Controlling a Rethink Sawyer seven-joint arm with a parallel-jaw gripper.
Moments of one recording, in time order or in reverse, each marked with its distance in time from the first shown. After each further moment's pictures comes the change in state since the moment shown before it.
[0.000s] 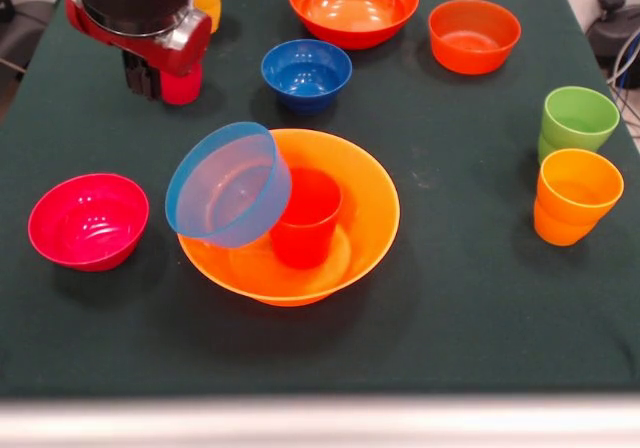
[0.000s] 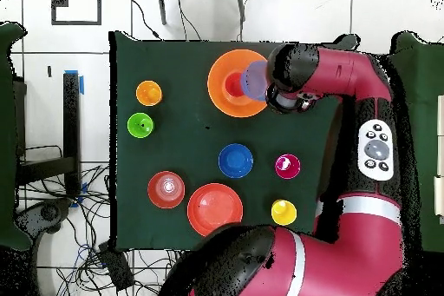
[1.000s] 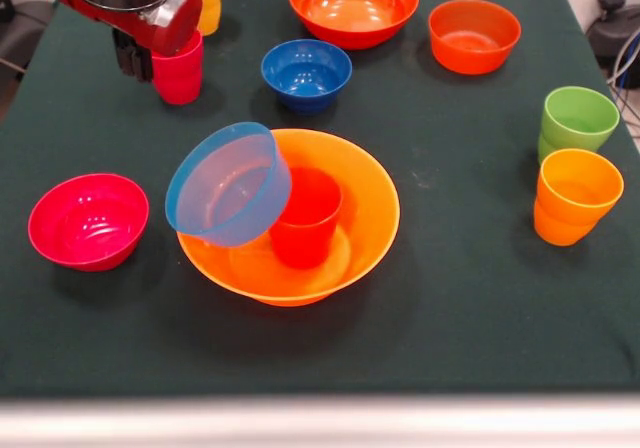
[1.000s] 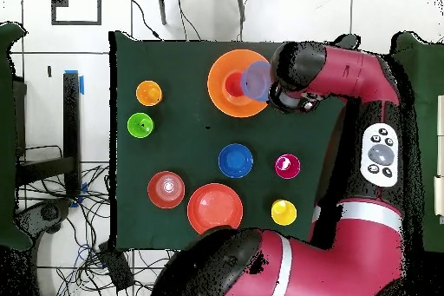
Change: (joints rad) arm 0.037 -0.012 -0.092 0.000 0.105 0.000 0.000
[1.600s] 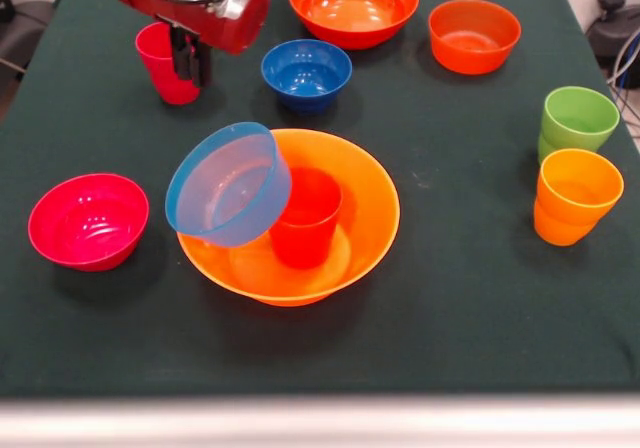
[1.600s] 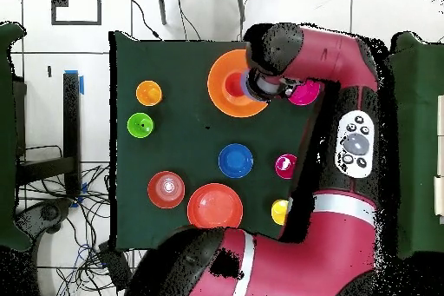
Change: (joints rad) arm 0.080 0.007 -0.022 -0.076 0.077 0.038 0.000
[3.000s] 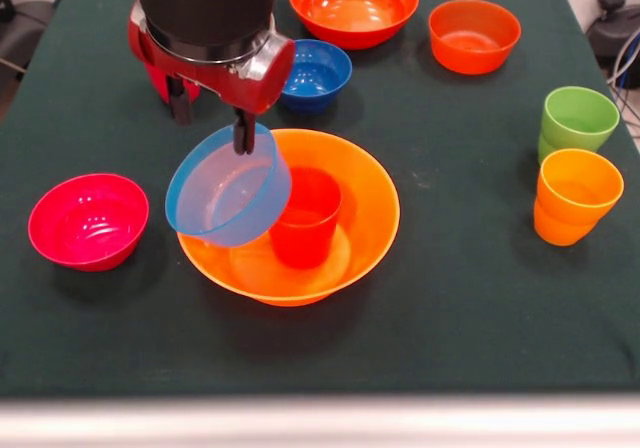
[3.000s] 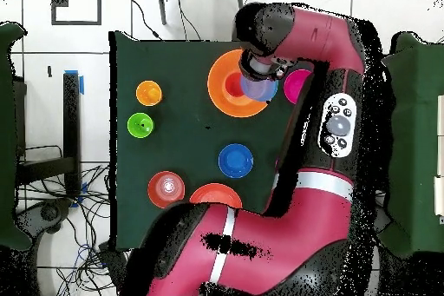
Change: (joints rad) arm 0.041 0.155 -0.061 -0.229 0.099 0.049 0.000
